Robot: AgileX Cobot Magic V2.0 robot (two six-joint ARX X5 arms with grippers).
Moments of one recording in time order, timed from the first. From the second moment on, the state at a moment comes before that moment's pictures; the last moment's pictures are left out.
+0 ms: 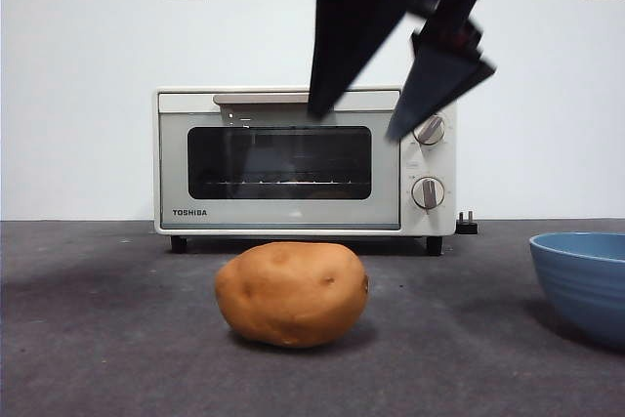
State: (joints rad) left arm -0.15 0.97 1.06 -0.95 0.58 0.02; right arm 0.77 1.47 1.17 -0.75 -0.11 -0.20
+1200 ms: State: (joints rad) left arm -0.15 0.97 1.06 -0.95 0.58 0.04; right arm 0.88 1.80 1.17 -0.59 -0.09 -0.30
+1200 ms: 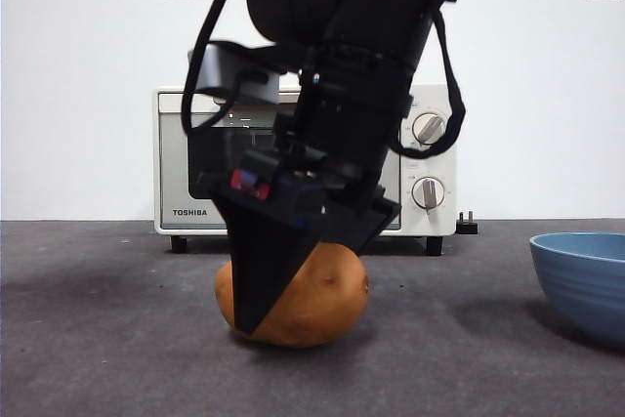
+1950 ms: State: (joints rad) left arm -0.15 0.97 1.06 -0.96 0.58 0.04; right arm 0.88 1.75 1.32 -0.86 -0.10 -0.20
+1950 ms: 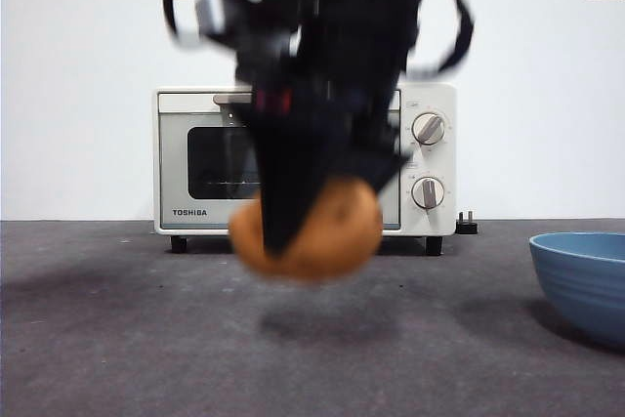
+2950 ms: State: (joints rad) left arm -0.15 0.98 1.06 -0.95 0.58 0.04; right arm 0.44 1.21 1.12 -1.08 0.02 0.04
